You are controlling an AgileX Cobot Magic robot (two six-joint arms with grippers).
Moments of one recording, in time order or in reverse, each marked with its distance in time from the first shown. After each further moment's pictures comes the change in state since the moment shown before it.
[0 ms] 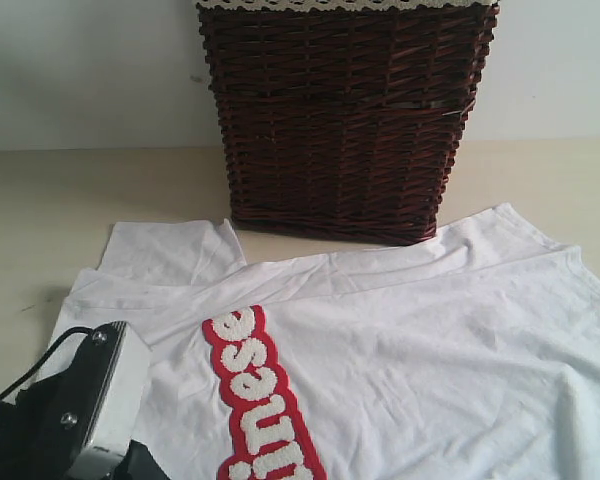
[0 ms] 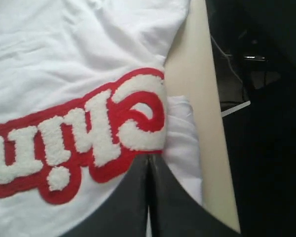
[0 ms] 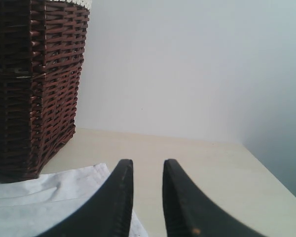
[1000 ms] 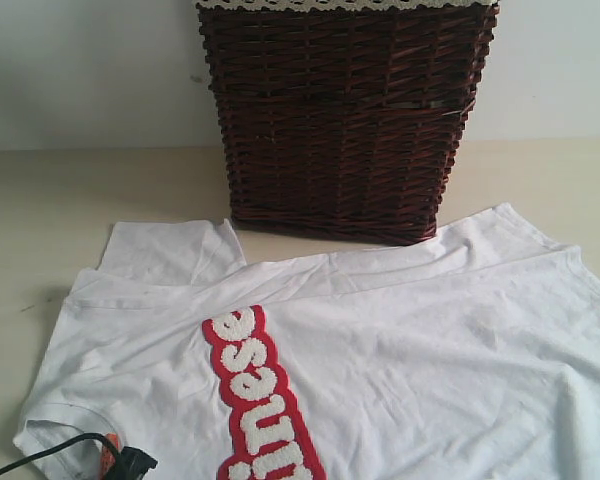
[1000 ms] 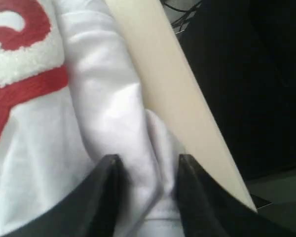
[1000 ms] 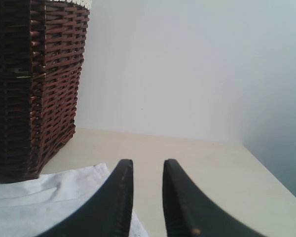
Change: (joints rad) left arm -0.148 0.161 0.109 -0.057 0.224 0.487; right arm 0.000 0.000 0.000 0.000 0.000 0.000
